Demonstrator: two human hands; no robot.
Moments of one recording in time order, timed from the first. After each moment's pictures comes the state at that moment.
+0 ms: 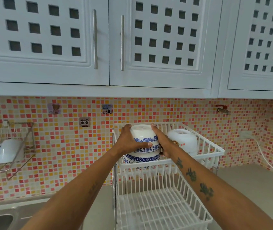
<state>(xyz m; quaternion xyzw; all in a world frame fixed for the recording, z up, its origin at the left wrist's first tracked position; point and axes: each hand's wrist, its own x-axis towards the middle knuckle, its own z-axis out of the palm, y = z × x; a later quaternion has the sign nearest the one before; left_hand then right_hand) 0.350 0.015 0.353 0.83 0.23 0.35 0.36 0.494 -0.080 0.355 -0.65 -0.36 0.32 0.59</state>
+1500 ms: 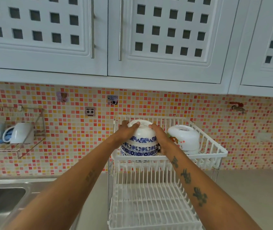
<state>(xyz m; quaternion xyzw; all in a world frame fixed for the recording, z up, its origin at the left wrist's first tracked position) 0.357 0.009 0.363 0.75 0.34 0.27 0.49 0.499 -0.079 0.349 -0.63 -0.37 0.32 0.60</state>
